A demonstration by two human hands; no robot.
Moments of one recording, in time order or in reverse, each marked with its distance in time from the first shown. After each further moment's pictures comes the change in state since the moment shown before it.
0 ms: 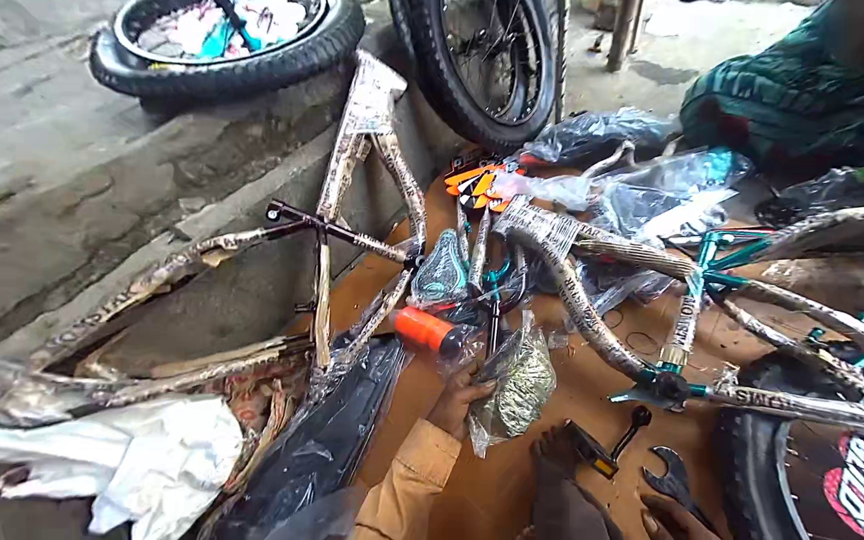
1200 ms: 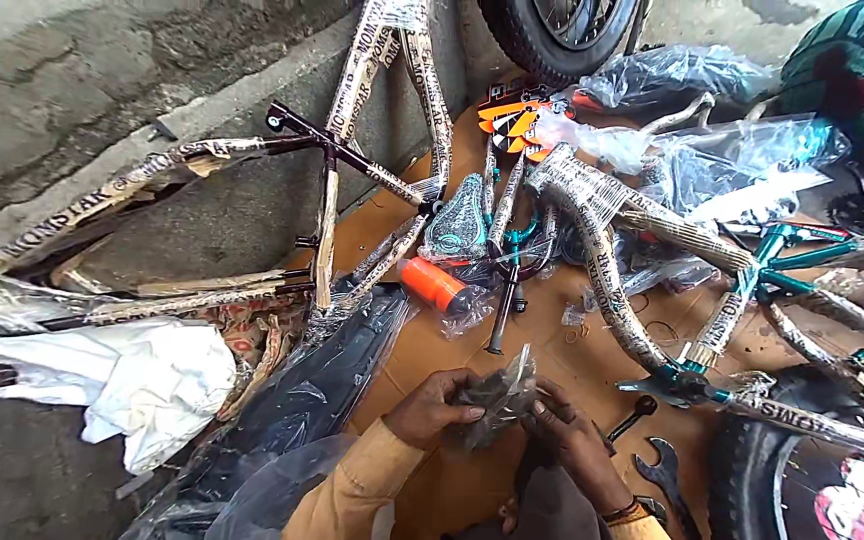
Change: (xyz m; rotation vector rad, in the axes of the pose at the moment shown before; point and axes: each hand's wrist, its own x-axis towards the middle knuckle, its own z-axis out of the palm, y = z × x) left_hand -0.056 0.019 -0.038 0.401 -0.256 -0.025; right_hand 0.105 -0.100 0.096 0.758 -0.317 0.027
